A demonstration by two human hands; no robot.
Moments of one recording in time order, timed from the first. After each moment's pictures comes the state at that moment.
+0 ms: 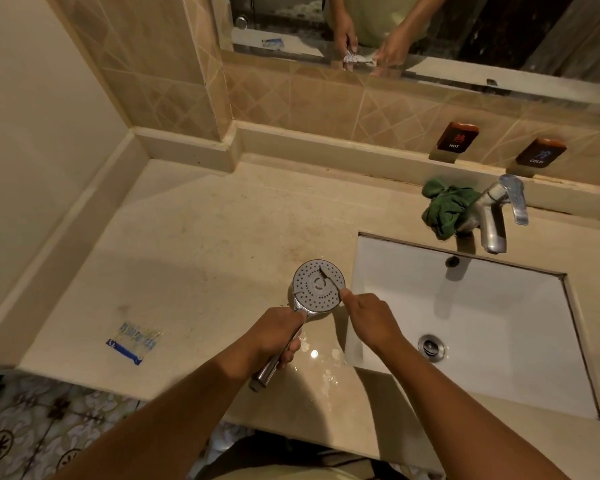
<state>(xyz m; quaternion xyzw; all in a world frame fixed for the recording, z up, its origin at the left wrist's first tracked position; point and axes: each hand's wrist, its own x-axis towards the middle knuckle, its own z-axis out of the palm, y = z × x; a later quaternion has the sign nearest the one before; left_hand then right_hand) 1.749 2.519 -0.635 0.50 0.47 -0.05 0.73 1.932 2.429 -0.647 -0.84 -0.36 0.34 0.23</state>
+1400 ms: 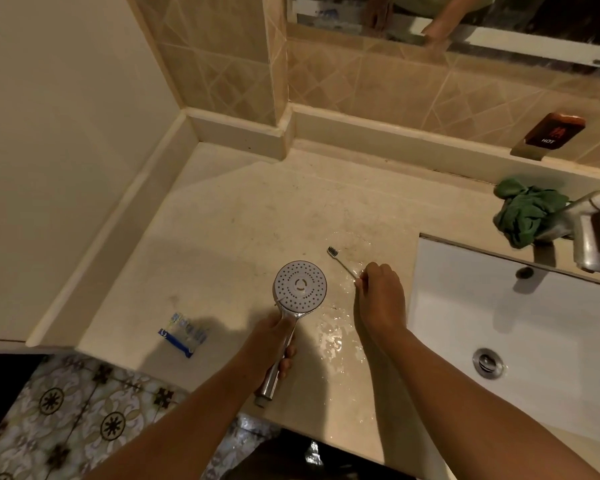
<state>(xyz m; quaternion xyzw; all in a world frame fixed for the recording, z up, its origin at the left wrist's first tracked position) 1.664 2.549 -0.660 0.40 0.55 0.05 0.73 1.883 2.511 -0.690 -0.87 -0.44 0.12 0.21</state>
